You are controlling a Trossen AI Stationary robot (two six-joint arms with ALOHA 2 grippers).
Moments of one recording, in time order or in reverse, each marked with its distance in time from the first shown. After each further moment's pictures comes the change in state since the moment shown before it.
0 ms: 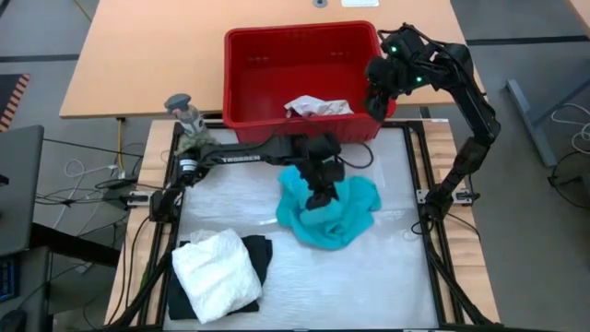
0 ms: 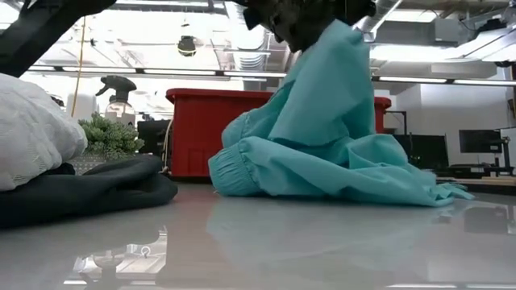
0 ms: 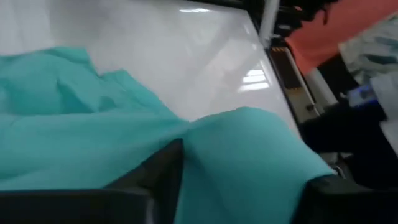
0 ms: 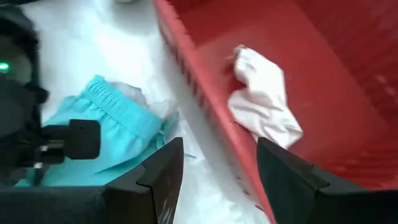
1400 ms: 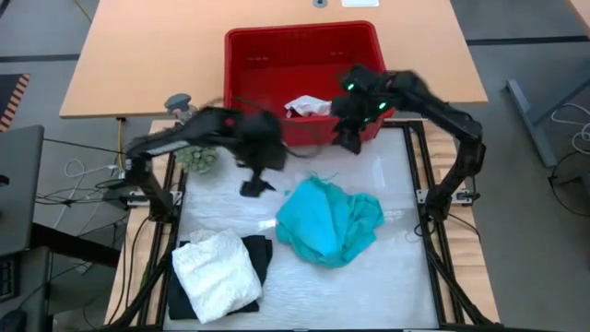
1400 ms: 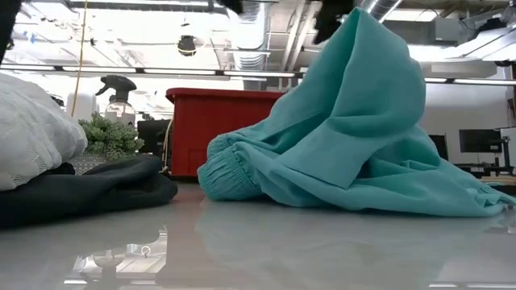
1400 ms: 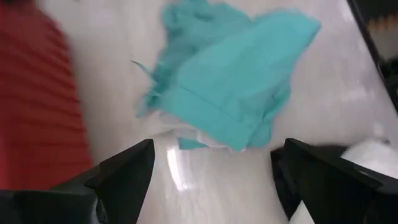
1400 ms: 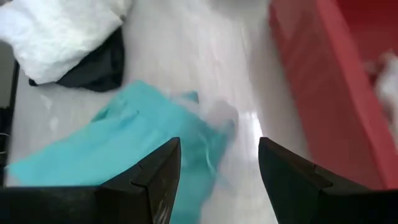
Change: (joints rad) left arm -0.028 -0.461 0.022 -0.612 -0.485 0.300; right arm 0.222 0.004 -0.369 0.278 -0.179 0.045
